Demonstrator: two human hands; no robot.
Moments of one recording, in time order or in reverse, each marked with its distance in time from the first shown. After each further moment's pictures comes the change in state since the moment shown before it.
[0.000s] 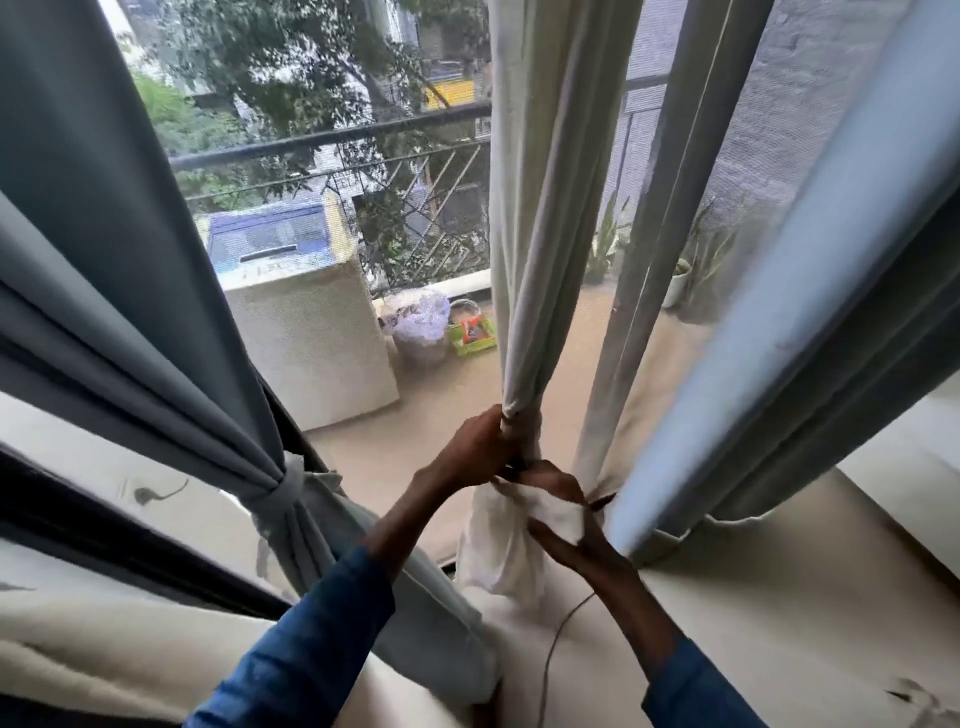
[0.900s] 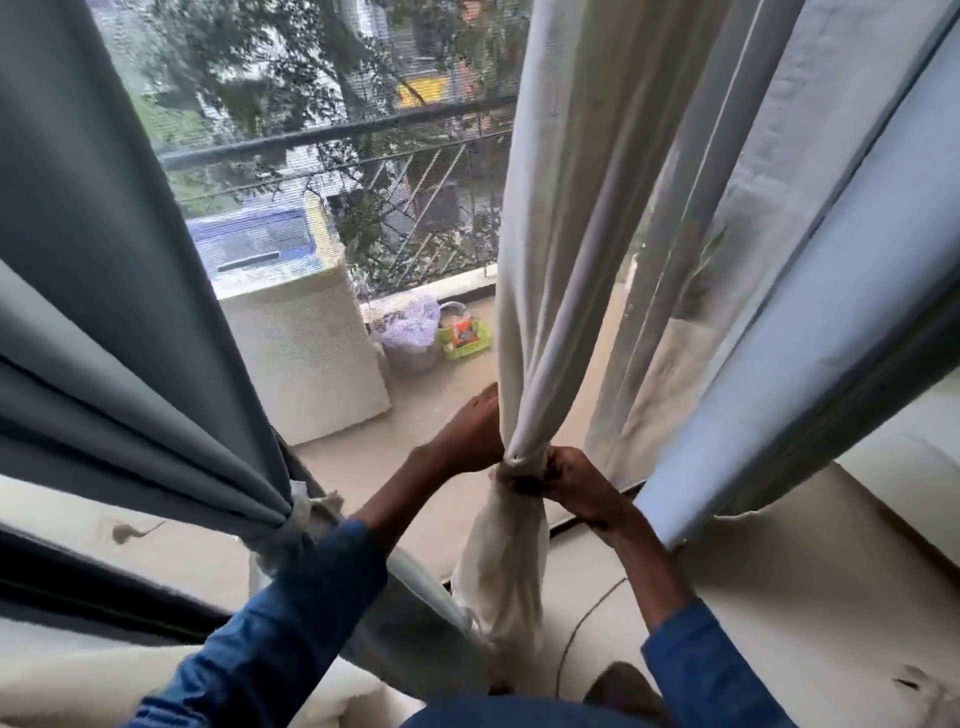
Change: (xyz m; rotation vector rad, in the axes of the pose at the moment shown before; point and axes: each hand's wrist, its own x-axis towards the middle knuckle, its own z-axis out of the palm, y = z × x) left_hand 0.058 -0.045 -0.044 0.218 0.035 0.388; right_hand 0.076 0.026 0.006 0.342 -0.133 0.300
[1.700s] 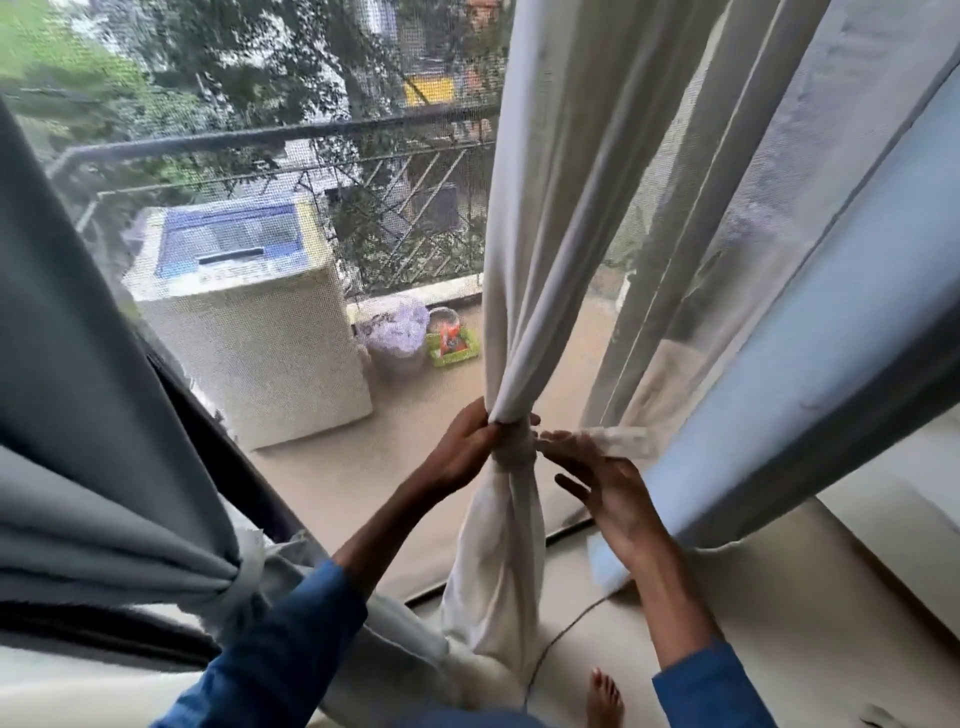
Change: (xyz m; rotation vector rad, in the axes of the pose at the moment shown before) left_hand 0.020 0.015 0.008 -0.879 0.187 -0.190; right_hand 0.001 -0.016 -0.056 0.510 0.242 0.055
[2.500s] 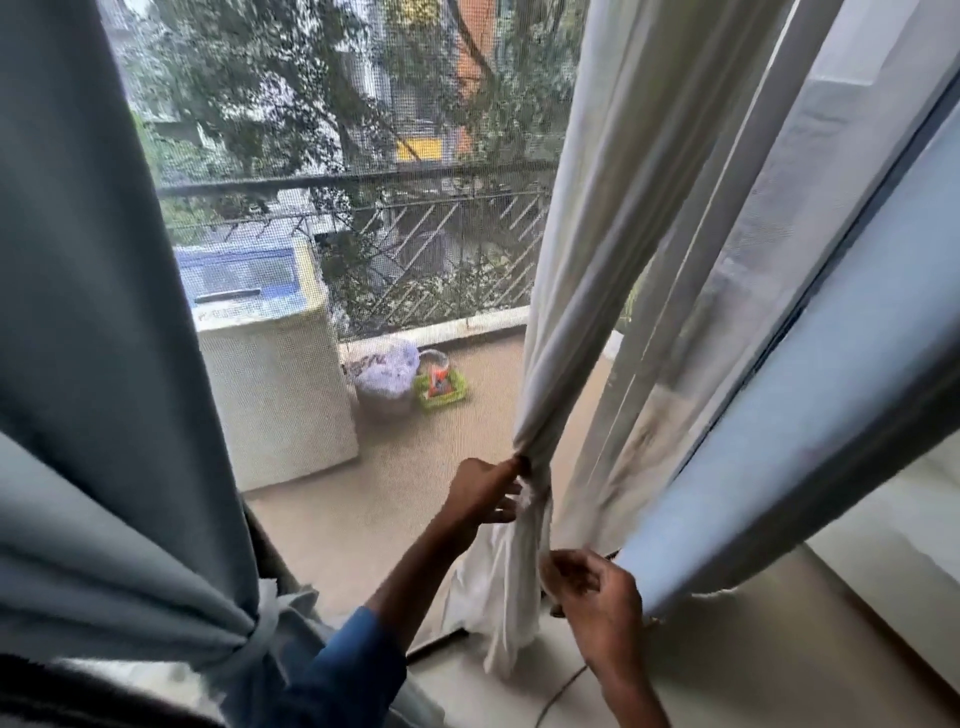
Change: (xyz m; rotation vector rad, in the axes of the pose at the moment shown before) left_hand 0.007 -0.015 0.009 -0.183 0.214 -0.539; right_hand -0.058 0.057 0.034 -0.468 0.412 -0.126
